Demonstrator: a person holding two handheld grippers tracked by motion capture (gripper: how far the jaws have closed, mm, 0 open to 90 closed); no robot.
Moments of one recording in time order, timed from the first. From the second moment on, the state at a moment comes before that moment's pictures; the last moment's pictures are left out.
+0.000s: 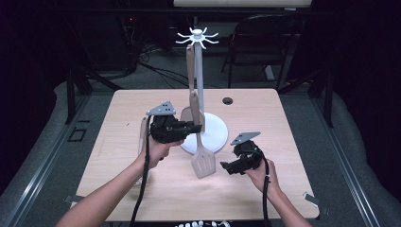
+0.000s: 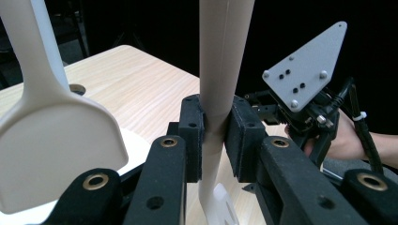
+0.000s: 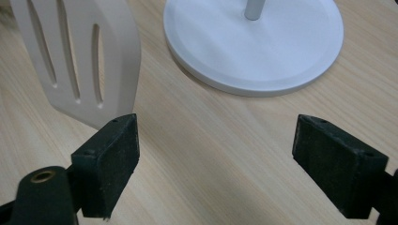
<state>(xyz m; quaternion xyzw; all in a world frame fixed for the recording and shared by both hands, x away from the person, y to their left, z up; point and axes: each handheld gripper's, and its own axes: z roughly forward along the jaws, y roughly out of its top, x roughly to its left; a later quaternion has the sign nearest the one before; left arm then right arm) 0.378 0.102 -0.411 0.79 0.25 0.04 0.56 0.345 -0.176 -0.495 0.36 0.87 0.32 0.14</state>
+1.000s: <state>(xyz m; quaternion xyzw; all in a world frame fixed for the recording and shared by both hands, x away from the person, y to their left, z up) 0.397 0.085 -0.382 0.80 0.23 0.05 0.55 0.345 -0.174 -0.496 0.35 0.87 0.31 0.14</state>
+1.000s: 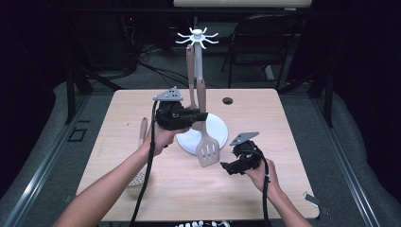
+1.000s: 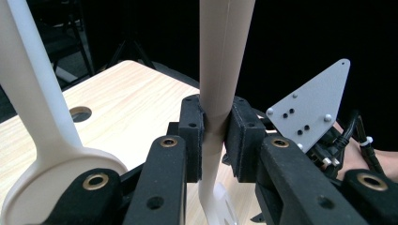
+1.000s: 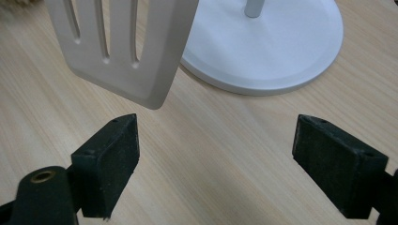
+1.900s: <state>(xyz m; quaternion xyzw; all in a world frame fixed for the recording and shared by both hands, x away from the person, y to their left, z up) 0.406 0.085 -0.352 0.80 0.22 0.07 0.56 0.346 -0.172 -0.497 0.35 0.88 0.30 0.14</state>
